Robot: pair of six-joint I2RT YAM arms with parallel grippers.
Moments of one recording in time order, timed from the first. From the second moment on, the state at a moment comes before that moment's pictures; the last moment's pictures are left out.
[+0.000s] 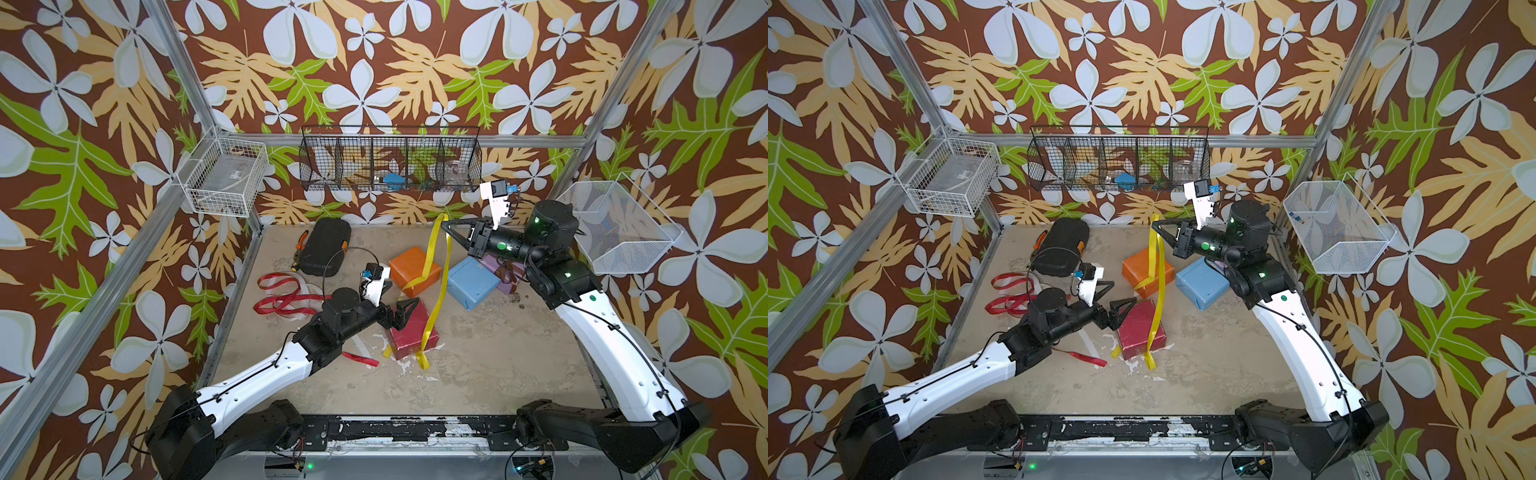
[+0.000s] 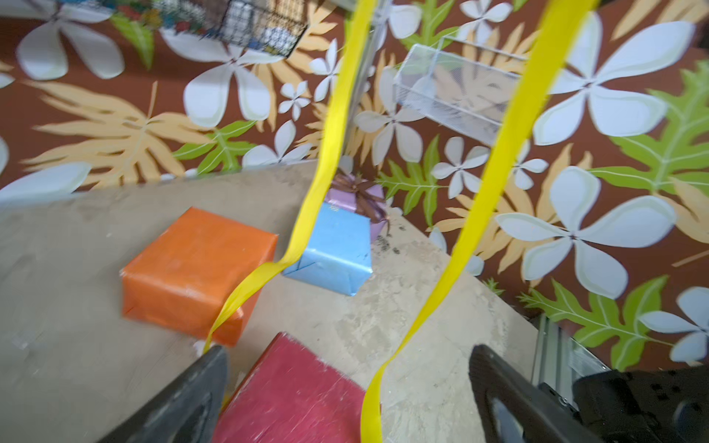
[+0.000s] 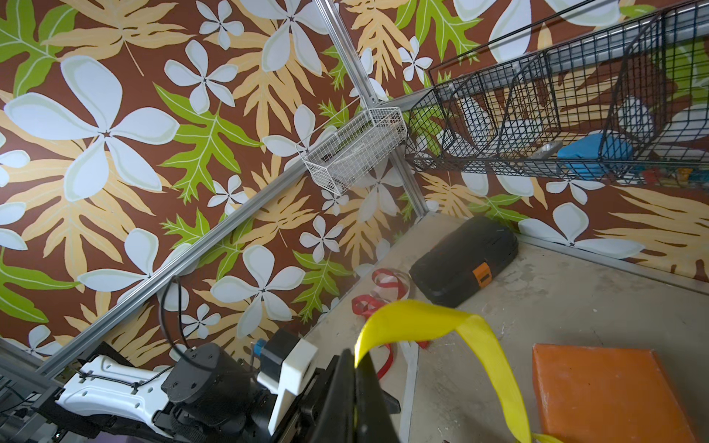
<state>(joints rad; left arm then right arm) -0.77 1.13 0.71 0.31 0.15 -0.31 0.34 1.27 1.46 -0.25 -0.72 0.47</state>
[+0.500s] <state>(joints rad) -0.78 1.43 0.88 0.56 0.25 -0.28 0.38 1.29 1.45 -0.22 -0.71 0.48</state>
